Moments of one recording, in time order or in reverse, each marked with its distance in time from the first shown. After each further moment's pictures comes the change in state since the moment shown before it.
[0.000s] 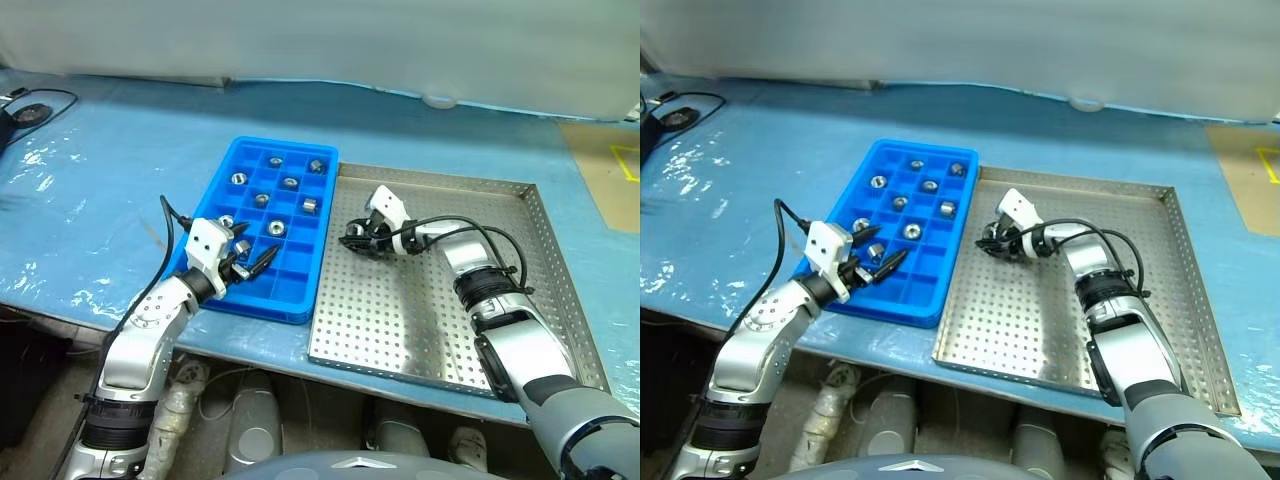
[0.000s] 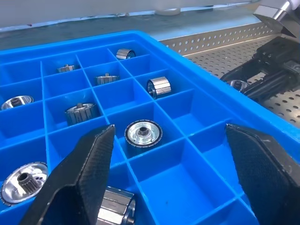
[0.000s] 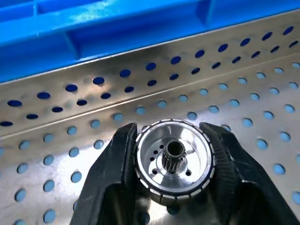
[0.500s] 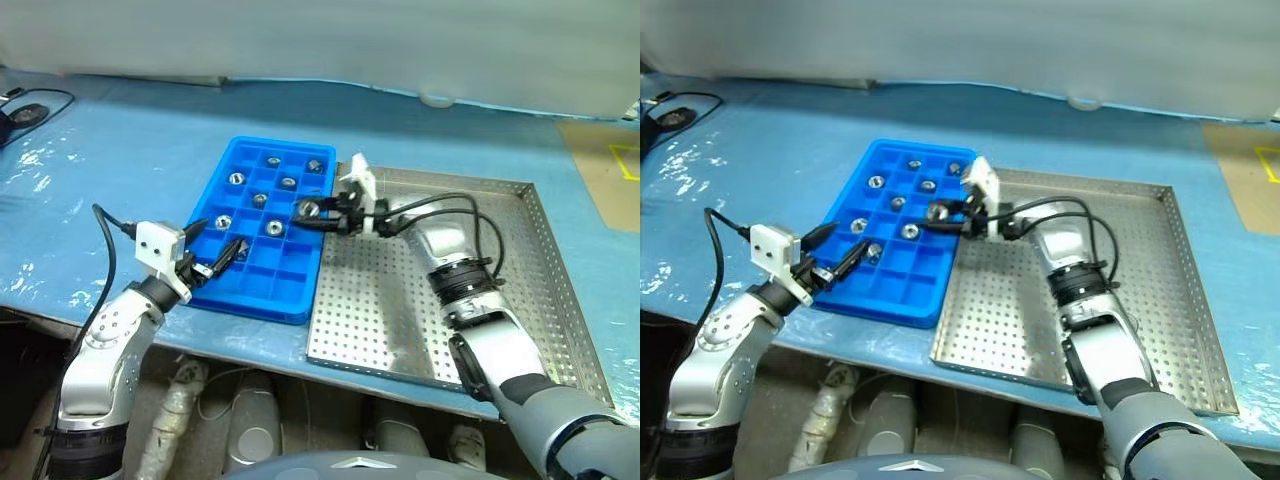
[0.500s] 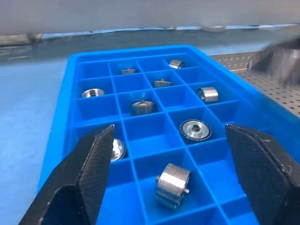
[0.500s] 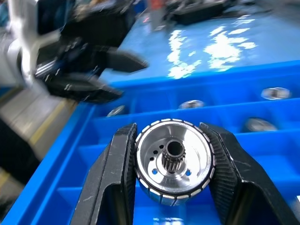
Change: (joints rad) left arm 0.148 0.025 0.168 -0.139 -0.096 0.019 0.079; right arm -0.009 0.170 0.055 -0.292 0.159 0.129 0.206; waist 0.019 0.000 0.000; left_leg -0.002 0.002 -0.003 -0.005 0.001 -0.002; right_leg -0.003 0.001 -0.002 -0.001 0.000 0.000
